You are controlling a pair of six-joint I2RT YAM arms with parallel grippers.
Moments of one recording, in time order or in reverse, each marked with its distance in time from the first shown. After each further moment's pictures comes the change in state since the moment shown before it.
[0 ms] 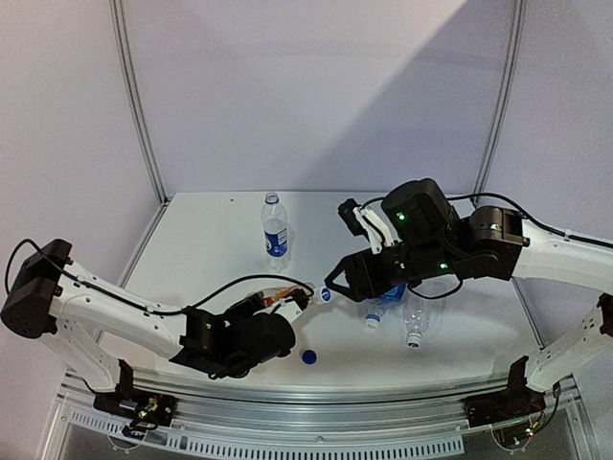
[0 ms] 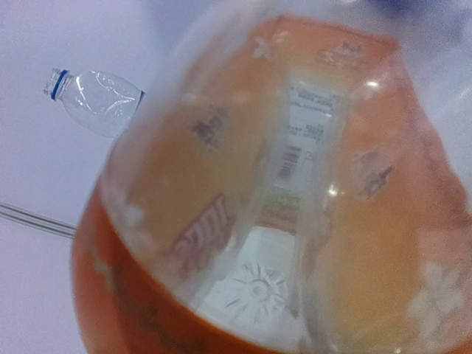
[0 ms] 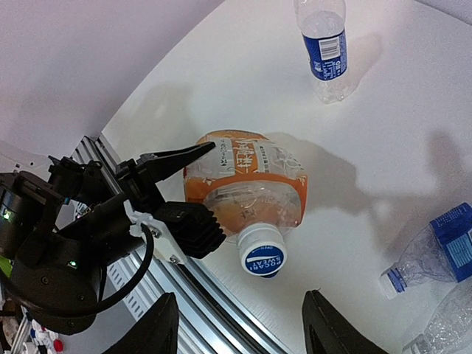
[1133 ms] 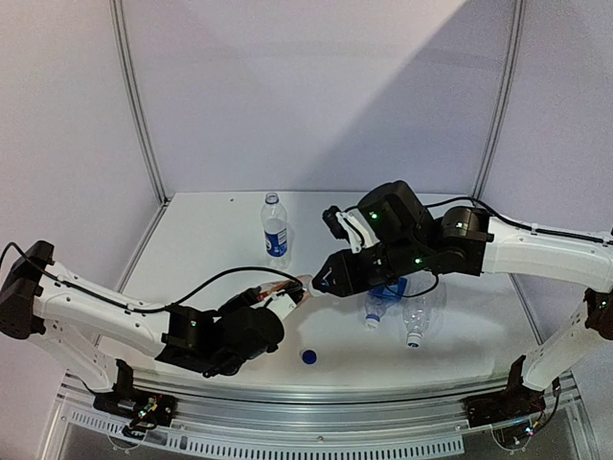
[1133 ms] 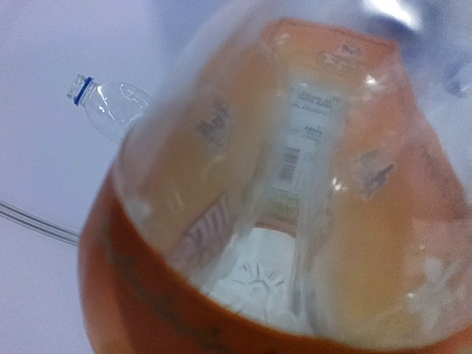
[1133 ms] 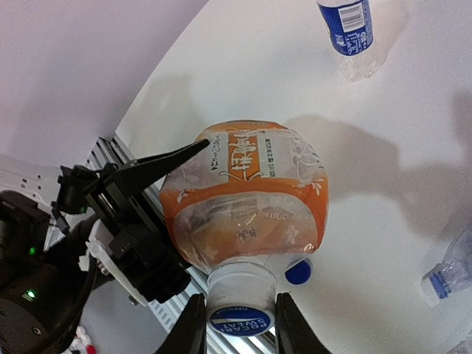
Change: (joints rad) left arm -0.010 -0.097 -0.027 0.038 0.019 0.005; right arm -0.050 0.127 0.029 0.071 -0.127 0.104
